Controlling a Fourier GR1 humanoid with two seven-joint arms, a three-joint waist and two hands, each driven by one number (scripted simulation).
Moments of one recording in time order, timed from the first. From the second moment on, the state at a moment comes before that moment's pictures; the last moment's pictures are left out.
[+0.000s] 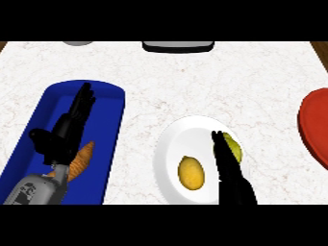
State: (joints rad) left arm -0.18 0.32 -0.29 -1.52 0.23 0.30 0.03; right arm 0.08 -0.02 0.72 -2.06 0.94 -0.23 0.98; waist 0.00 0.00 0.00
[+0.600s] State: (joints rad) left arm -0.15 0.24 -0.25 -1.56 0.15 0.27 0.07; right arm 0.15 -0.06 0.71 -2.03 0.80 -0.33 0.82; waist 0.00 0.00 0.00
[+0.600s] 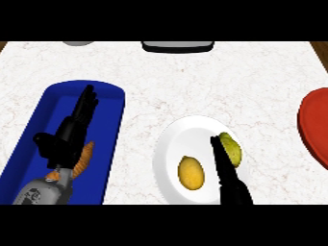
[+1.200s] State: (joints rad) left arm -0.16 0.19 -0.19 -1.52 0.10 0.21 0.05; right arm 0.18 -0.04 0.72 -2.03 0.71 -0.39 0.76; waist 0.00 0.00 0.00
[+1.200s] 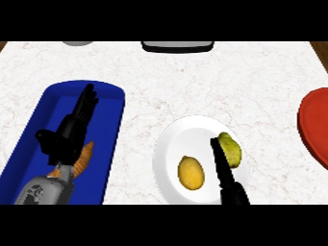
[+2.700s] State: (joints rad) left arm -0.14 0.11 -0.11 -1.55 0.01 0.14 0.09; right arm 0.07 -0.03 0.64 -1.56 0.64 -0.45 0.51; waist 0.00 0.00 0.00
